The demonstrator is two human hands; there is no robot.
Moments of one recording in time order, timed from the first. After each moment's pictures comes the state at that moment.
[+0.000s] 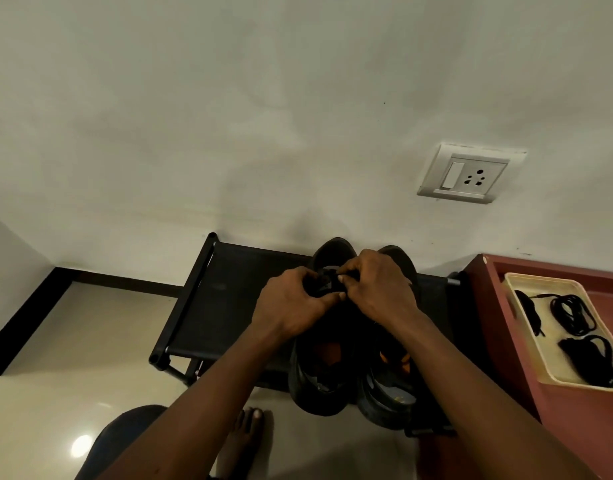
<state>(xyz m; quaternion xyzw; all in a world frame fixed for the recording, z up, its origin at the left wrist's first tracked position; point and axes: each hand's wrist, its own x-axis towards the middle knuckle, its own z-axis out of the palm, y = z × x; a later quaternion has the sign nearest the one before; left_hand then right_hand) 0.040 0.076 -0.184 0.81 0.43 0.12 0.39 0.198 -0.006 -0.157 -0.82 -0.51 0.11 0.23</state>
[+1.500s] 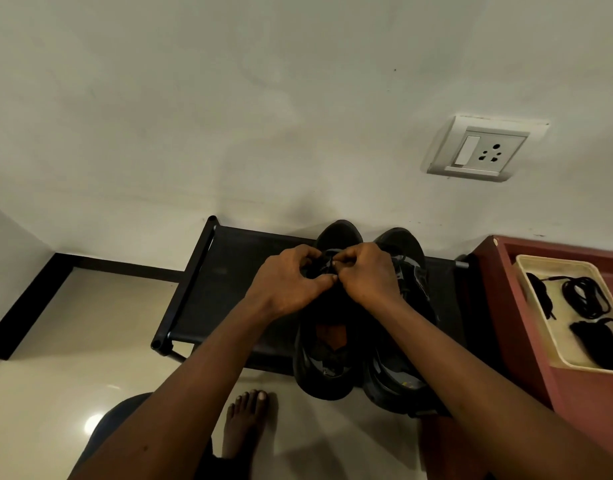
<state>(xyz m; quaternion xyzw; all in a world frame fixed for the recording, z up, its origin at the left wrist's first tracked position) 0.033 0.092 -0.183 0.82 0.38 0.11 0.41 0.181 0.011 -0.182 -0.85 -0.38 0.22 0.30</state>
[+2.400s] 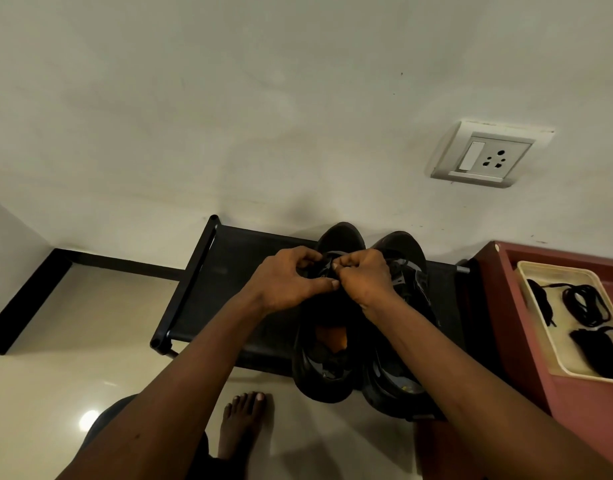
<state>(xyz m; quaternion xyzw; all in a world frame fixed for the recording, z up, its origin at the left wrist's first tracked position) 0.028 0.104 -0.185 0.80 0.37 0.08 0.47 0.173 0.018 -0.189 -0.82 -0.26 0.30 0.40</state>
